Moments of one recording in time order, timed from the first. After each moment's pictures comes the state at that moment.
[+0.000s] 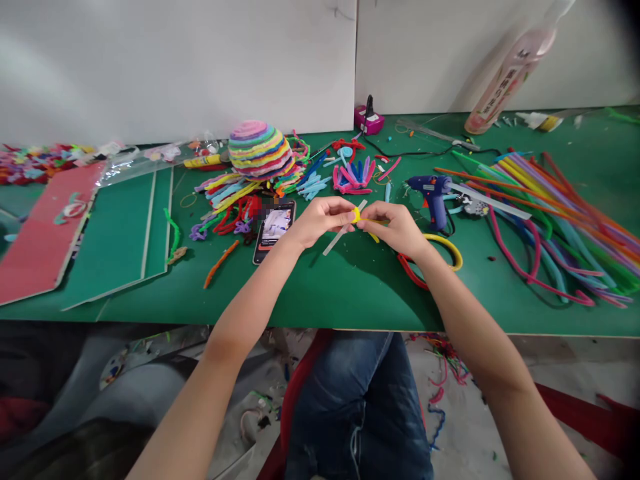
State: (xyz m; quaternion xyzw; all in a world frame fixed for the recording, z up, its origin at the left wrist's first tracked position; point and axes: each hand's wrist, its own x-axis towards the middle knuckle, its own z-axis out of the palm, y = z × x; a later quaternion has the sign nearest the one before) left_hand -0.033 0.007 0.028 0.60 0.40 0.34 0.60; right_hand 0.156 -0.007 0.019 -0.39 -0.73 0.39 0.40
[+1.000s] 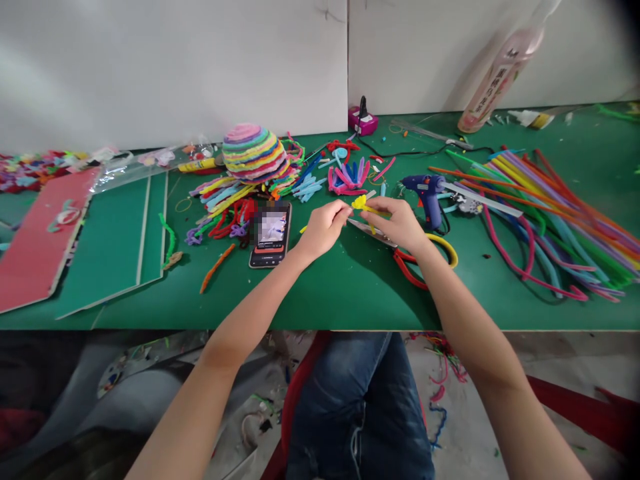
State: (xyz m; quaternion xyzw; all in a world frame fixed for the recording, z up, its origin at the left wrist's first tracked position) left_hand -0.016 -0.003 0.021 0.76 0.46 0.36 0.28; right_hand 0.166 0.001 0.016 -0.45 -0.72 0.33 0.42
